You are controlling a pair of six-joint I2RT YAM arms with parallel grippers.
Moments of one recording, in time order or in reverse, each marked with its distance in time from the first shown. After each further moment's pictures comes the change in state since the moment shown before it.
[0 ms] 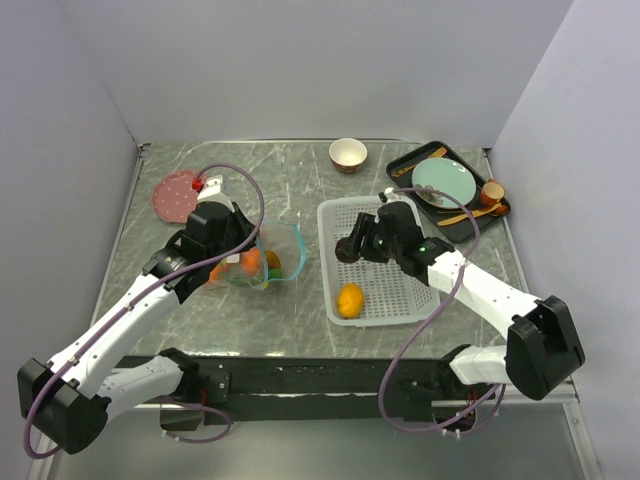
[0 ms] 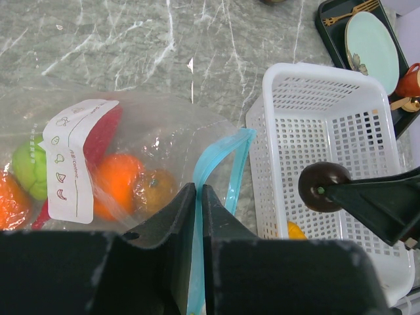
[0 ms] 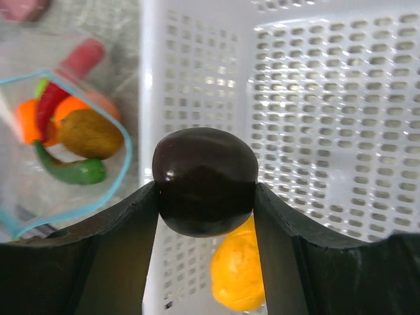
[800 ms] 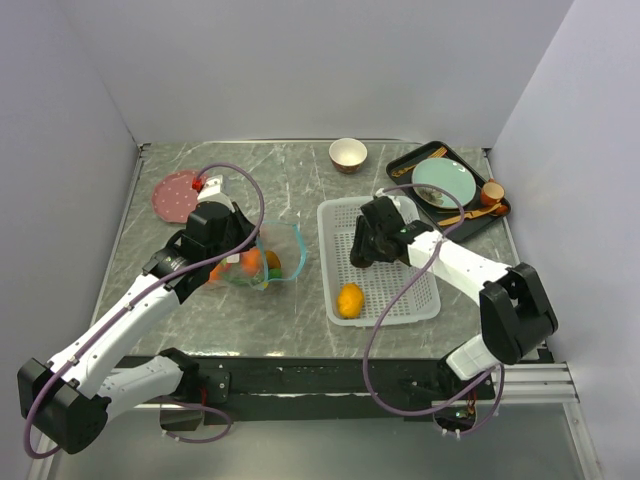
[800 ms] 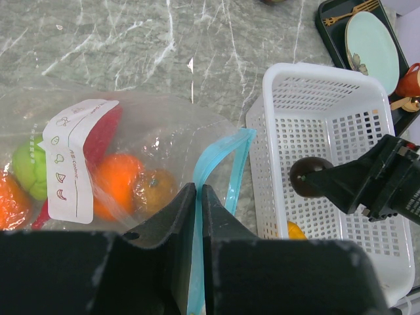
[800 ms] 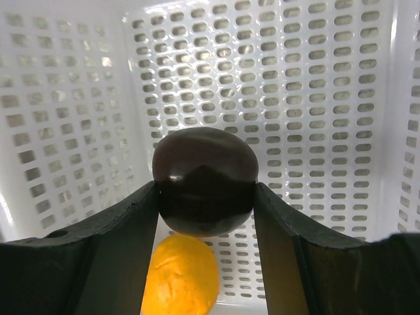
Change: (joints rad) left arm 0.000 0.001 0.000 0.000 0.000 0.000; right arm 0.002 0.213 0.145 -0.219 0.212 -0.064
